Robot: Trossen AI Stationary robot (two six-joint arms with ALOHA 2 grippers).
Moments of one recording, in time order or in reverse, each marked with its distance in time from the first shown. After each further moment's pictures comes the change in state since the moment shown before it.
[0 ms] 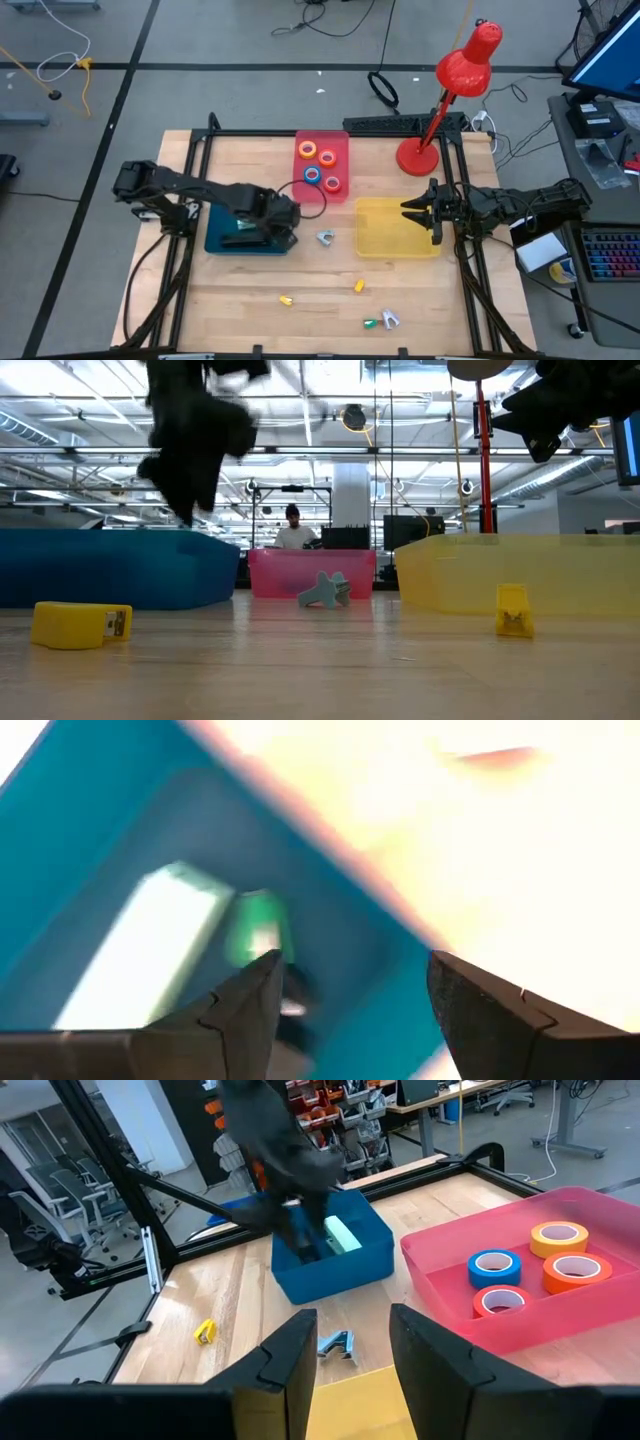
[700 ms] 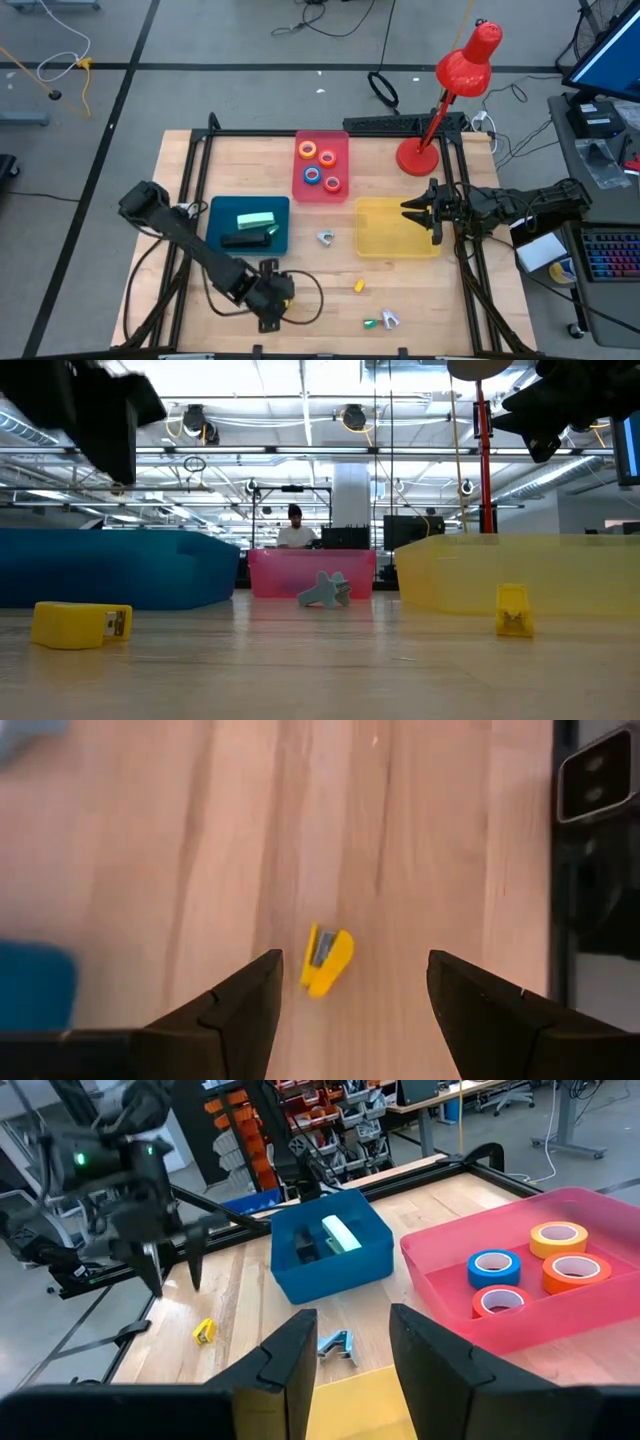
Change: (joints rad) left arm -0.550 0.154 0.105 0.285 -0.191 0.118; right arm 0.000 0.000 0.000 0.000 0.000 -0.003
